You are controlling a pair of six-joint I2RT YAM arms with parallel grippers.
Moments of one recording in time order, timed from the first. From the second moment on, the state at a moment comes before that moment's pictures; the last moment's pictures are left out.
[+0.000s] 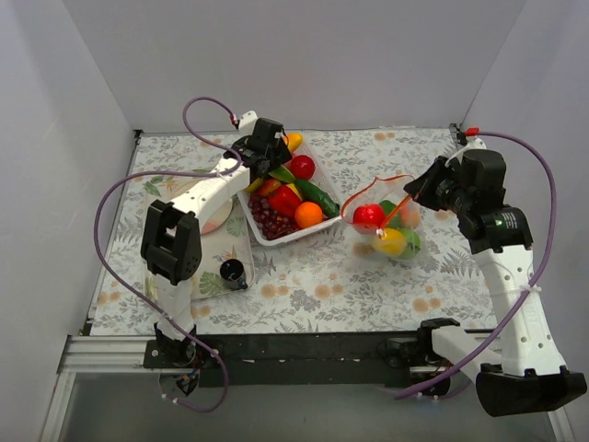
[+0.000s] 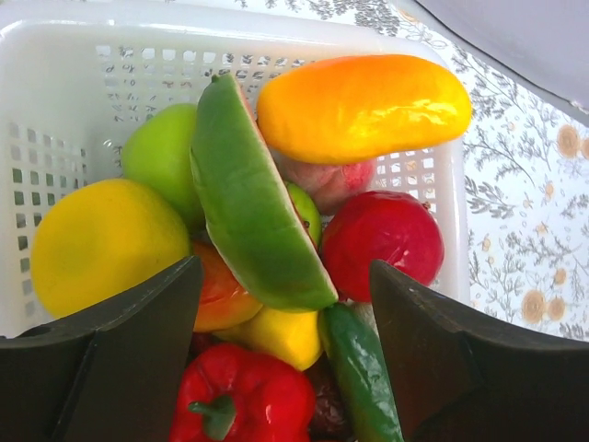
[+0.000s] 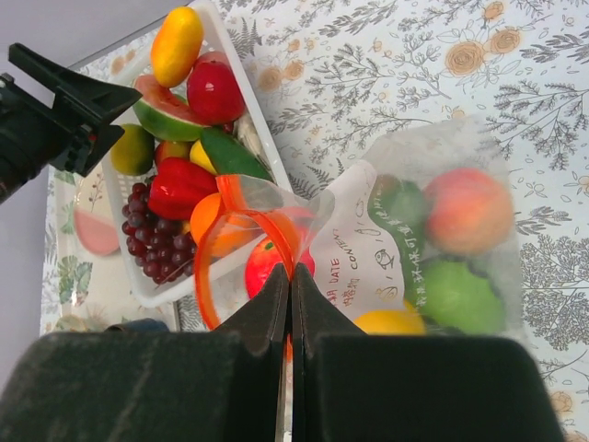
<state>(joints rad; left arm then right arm) -0.50 1.94 1.70 -0.45 -0.41 -0.79 0.14 0.99 1.25 -0.75 -0.16 0.50</state>
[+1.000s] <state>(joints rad) -0.57 2.13 1.81 -0.49 -0.67 -1.04 0.14 0.93 1.24 -0.75 -0.20 0.51</state>
